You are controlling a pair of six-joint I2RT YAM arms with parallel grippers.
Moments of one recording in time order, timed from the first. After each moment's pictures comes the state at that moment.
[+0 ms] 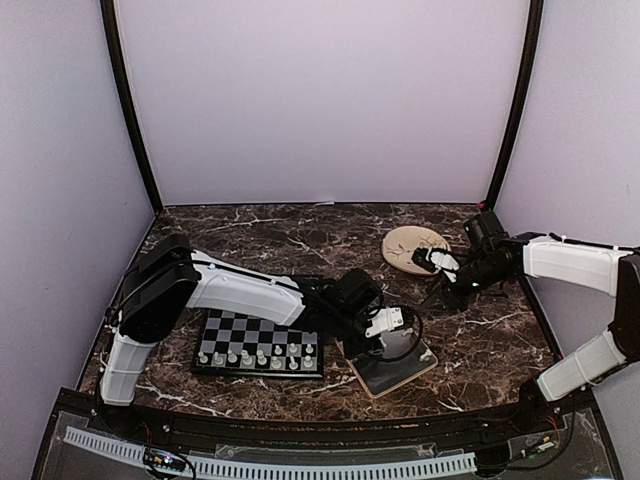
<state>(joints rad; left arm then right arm) -1.13 2.21 1.54 -0.23 0.12 0.37 0.35 1.38 0.83 -0.53 -0.50 -0.64</state>
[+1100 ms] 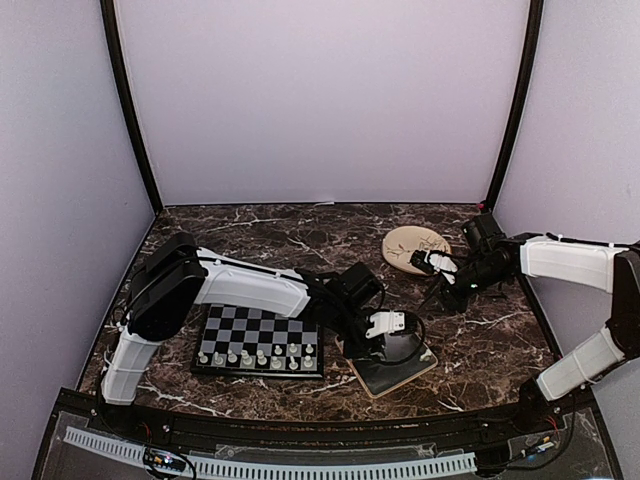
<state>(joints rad) -1.10 2.26 1.63 -0.34 0.32 0.49 0.35 1.40 0.83 -0.54 -0.53 -0.64</state>
